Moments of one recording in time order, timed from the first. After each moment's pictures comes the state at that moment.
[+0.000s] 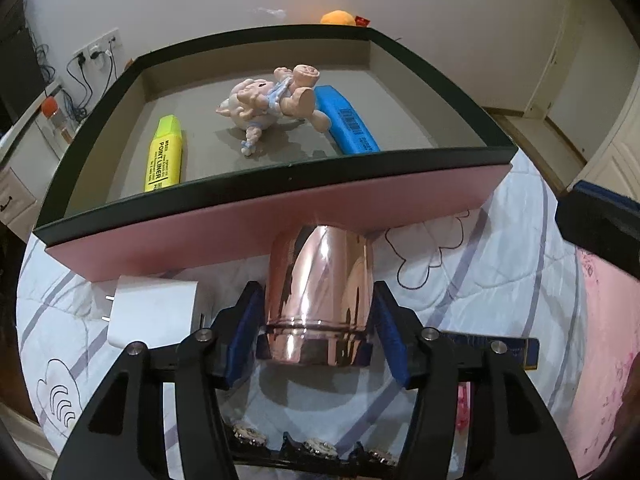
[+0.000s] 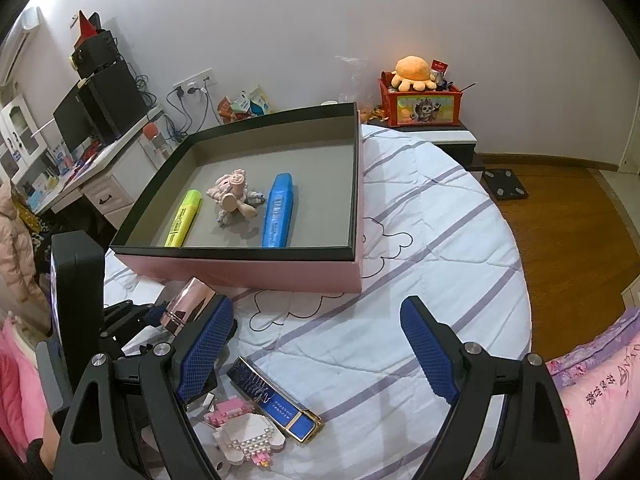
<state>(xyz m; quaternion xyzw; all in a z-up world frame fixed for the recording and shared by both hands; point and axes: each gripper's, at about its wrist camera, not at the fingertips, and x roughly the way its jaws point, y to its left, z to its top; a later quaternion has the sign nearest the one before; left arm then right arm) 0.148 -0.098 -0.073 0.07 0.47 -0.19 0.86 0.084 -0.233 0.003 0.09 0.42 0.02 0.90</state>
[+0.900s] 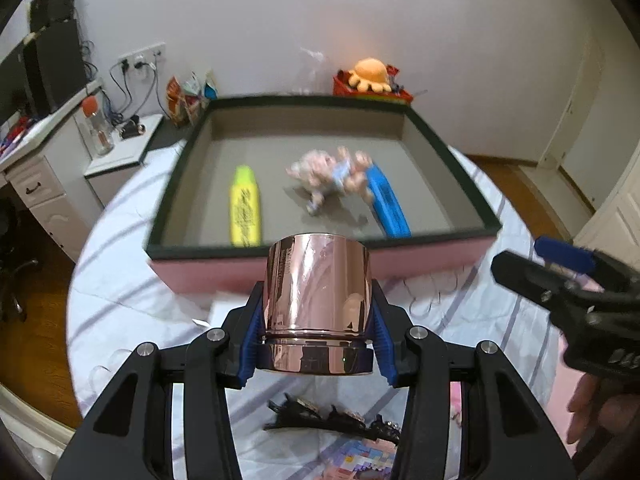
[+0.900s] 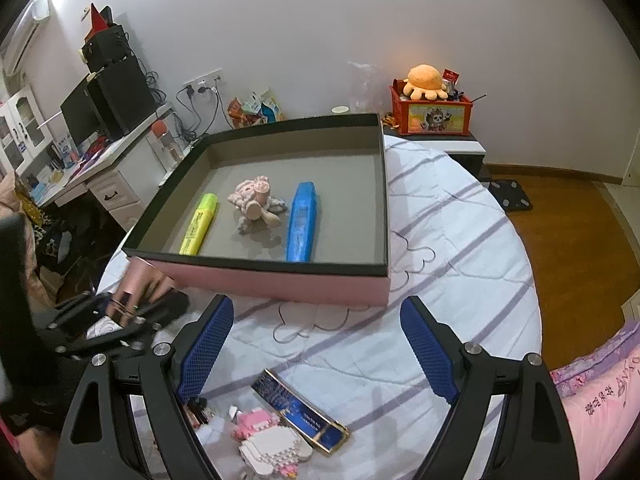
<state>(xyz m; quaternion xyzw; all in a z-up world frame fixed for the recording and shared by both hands) 0.128 -0.053 -0.010 0.02 0.42 -0.15 0.90 0.095 -0.212 0.012 0.08 0.41 0.03 0.91</state>
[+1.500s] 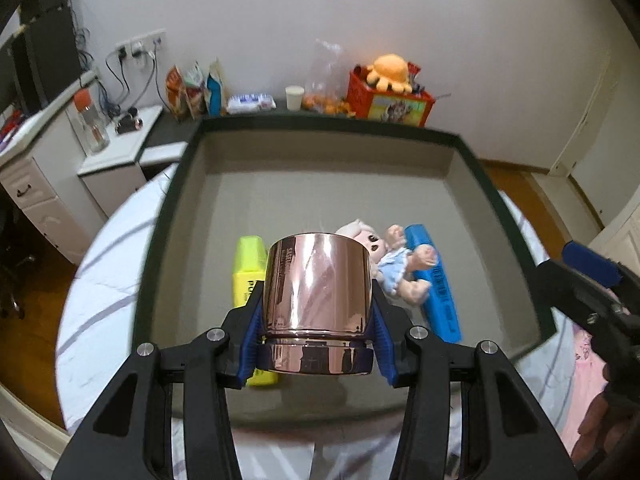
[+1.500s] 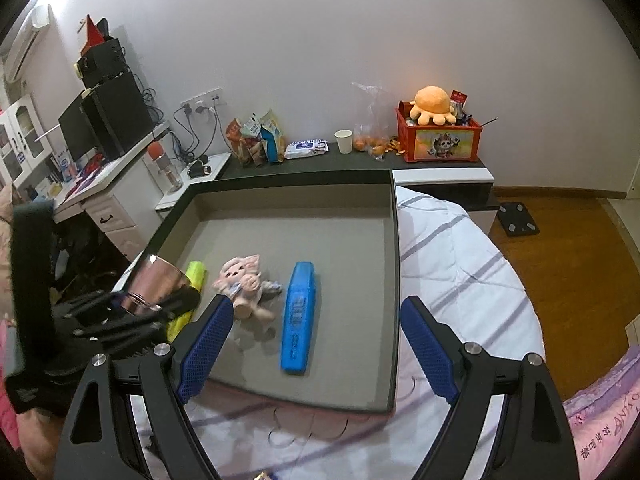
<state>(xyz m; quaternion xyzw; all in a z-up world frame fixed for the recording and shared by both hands) 0.239 -0.064 -0.027 0.01 0.45 -0.13 0.88 0.172 -0.220 0.024 0.08 0.39 0.03 0.92</state>
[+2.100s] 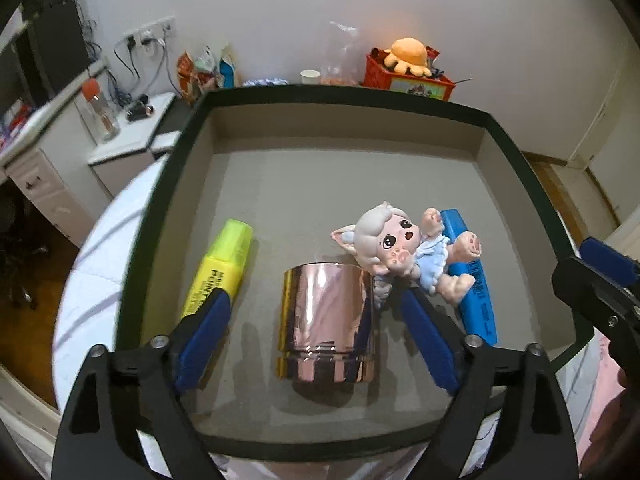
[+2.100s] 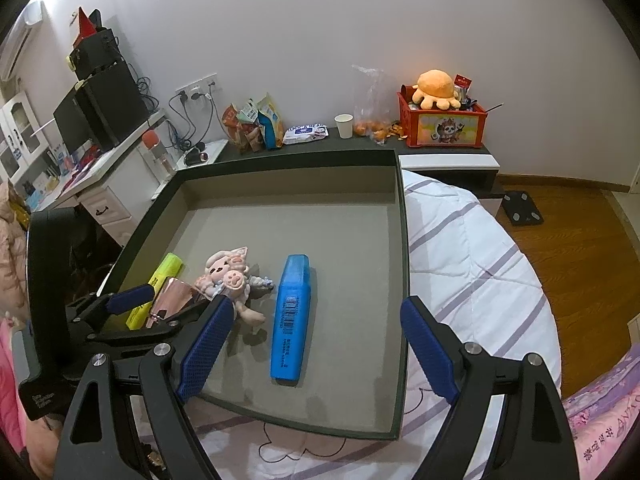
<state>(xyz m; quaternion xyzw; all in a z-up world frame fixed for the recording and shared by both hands) 0.246 -0.068 -0.046 0.03 0.47 -0.10 0.88 0.184 -0.220 0.008 0.08 0.41 0.04 0.91</state>
